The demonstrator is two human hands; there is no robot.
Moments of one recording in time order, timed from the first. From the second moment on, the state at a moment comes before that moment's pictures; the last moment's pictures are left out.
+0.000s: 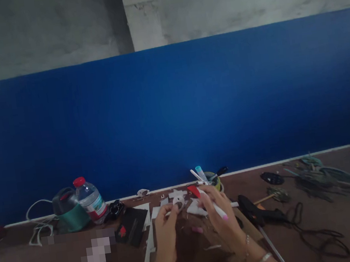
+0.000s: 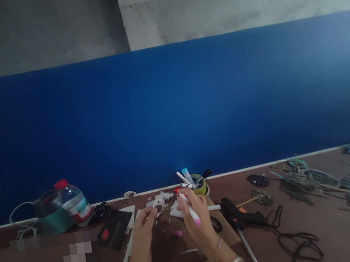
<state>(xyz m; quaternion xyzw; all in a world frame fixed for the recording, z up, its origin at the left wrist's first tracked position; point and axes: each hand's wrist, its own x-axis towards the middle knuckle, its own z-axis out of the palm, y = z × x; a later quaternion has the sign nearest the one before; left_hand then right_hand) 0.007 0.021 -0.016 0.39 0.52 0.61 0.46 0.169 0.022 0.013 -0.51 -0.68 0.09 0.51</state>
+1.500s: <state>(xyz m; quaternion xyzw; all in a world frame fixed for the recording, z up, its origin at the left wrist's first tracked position) 0.008 0.018 -0.012 0.45 0.55 0.59 0.37 0.155 0.020 0.020 -0.49 -0.43 0.46 0.60</state>
